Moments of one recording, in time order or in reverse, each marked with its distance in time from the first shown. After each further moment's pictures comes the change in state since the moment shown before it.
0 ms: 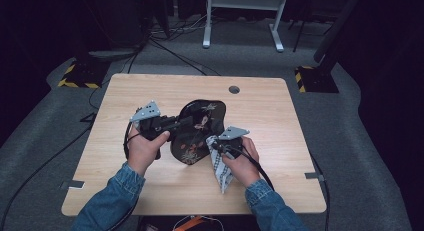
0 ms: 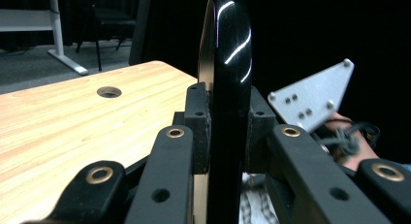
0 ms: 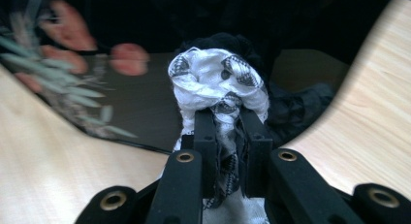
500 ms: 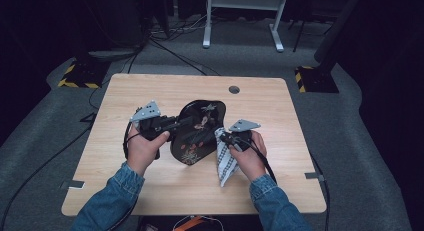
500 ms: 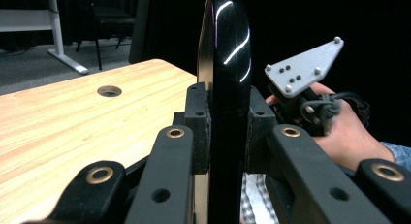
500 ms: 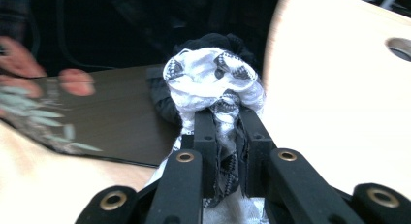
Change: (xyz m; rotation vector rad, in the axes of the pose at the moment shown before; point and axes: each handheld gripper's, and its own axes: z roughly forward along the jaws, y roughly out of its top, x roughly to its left) left arm -0.001 0.001 -0.001 0.011 -0.001 0.015; right arm -0.033 0.000 -0.014 -0.029 -0.076 0.096
